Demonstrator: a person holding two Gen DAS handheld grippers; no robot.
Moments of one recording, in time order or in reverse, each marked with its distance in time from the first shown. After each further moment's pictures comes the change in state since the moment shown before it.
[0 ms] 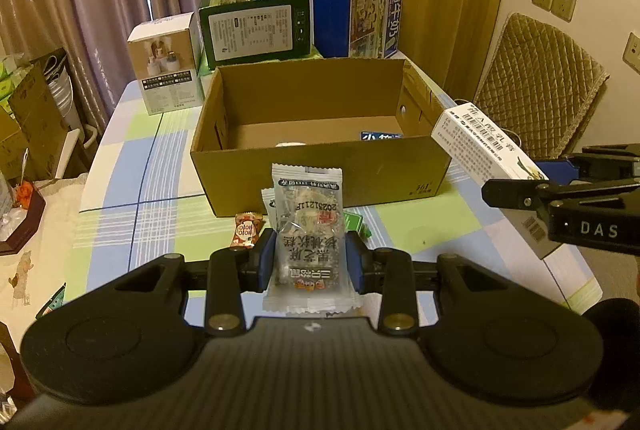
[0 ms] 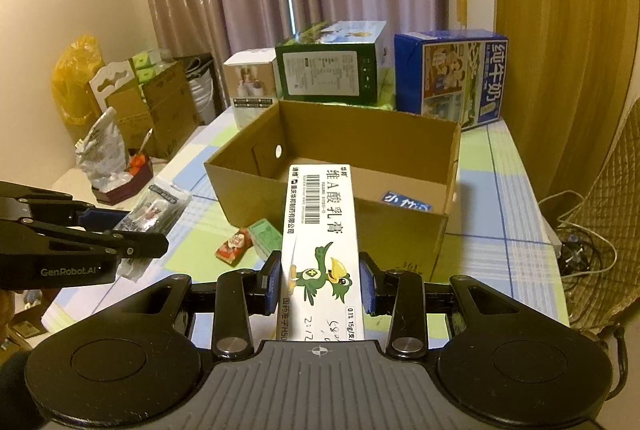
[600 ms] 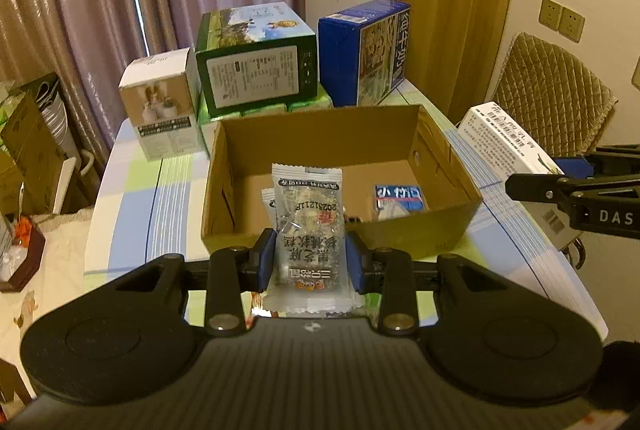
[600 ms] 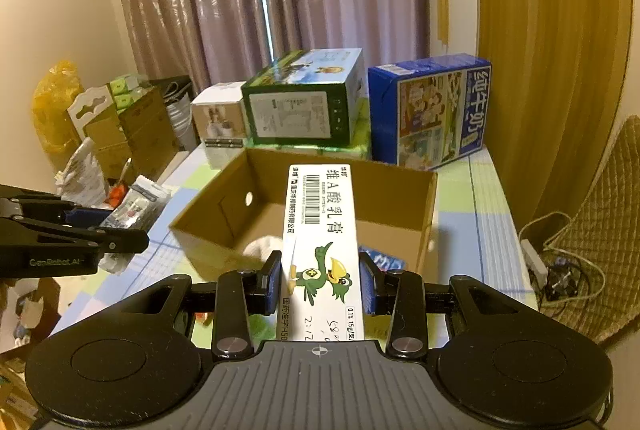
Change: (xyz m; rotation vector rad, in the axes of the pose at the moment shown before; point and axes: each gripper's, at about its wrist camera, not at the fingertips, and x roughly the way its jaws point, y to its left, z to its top) left arm 0.030 0.025 0.082 0.030 -0.026 -0.008; right arm 0.023 -0.034 0.074 0.031 -0.038 -0.043
